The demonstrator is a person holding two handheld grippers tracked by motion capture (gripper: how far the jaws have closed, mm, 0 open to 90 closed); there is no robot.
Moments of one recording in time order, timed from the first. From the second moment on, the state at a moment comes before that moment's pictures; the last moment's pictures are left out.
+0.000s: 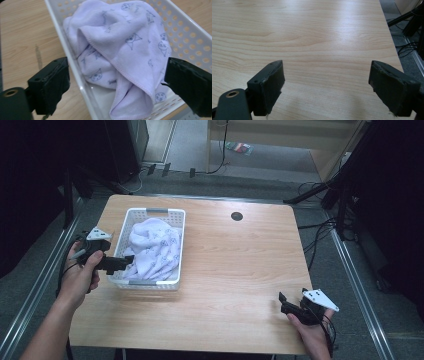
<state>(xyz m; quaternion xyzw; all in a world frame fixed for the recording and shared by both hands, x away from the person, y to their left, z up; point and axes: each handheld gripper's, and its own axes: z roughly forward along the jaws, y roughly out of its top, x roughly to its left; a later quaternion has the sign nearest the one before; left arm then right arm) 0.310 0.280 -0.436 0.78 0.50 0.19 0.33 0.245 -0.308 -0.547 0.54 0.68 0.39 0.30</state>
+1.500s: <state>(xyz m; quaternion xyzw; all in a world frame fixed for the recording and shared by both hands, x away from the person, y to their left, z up) 0.406 0.219 -0.484 0.82 0.49 0.15 0.23 0.244 -0.308 -0.547 0.55 0.68 0.39 0.30</state>
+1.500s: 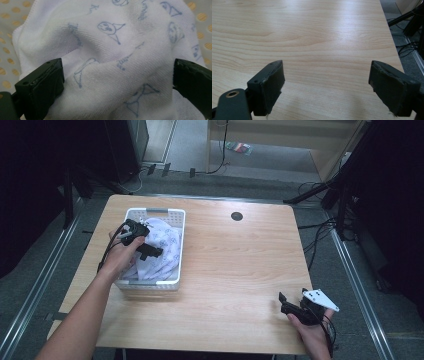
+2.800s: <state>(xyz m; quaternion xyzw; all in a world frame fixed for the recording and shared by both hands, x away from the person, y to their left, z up) 0.404 0.197 -0.511 0.85 0.48 0.17 0.15 0.245 -0.307 -0.547 0.54 0.68 0.39 0.30</state>
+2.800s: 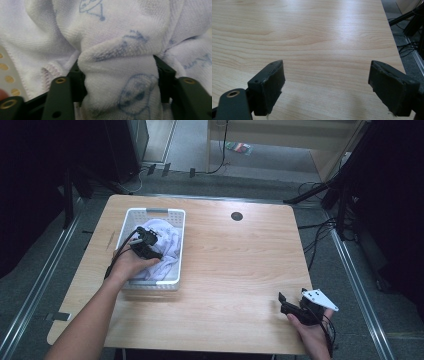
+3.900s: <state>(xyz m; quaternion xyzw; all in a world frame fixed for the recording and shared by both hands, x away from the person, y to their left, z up) 0.392 0.208 -0.410 0.84 0.46 0.19 0.20 0.245 -0.308 -0.547 0.55 0.68 0.39 0.29</state>
